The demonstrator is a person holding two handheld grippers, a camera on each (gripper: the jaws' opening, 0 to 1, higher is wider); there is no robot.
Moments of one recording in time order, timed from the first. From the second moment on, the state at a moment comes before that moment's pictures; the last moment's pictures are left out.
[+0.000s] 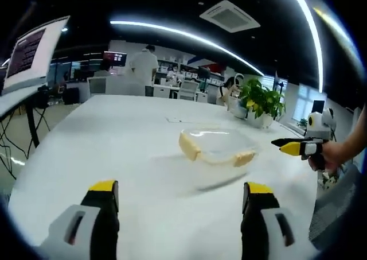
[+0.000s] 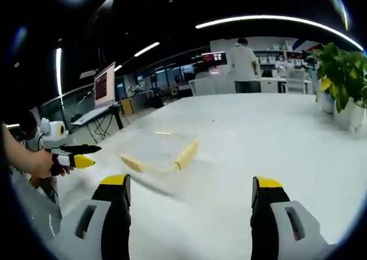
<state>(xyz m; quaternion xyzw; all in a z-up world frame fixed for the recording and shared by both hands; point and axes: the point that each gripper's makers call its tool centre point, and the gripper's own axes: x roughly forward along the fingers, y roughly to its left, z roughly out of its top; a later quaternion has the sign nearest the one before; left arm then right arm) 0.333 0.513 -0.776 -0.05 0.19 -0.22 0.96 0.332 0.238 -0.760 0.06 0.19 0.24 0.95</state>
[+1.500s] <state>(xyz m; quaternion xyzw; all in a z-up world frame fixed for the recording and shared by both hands) 0.231 0.555 -0.707 -0.09 0.17 -0.18 0.96 0.249 0.185 -0.684 0.16 0.16 0.22 0.95</state>
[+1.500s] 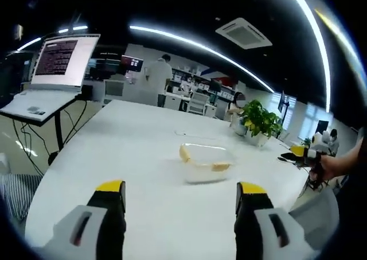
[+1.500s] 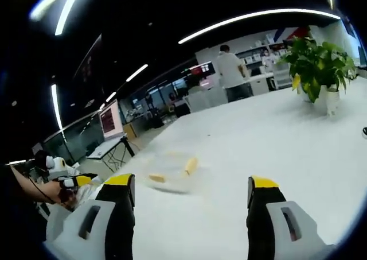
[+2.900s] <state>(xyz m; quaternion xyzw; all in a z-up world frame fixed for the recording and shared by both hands) 0.191 0.504 -0.722 -0.08 0.18 -0.22 0.96 0.195 0.241 -0.706 0.03 0.19 0.30 0.93</state>
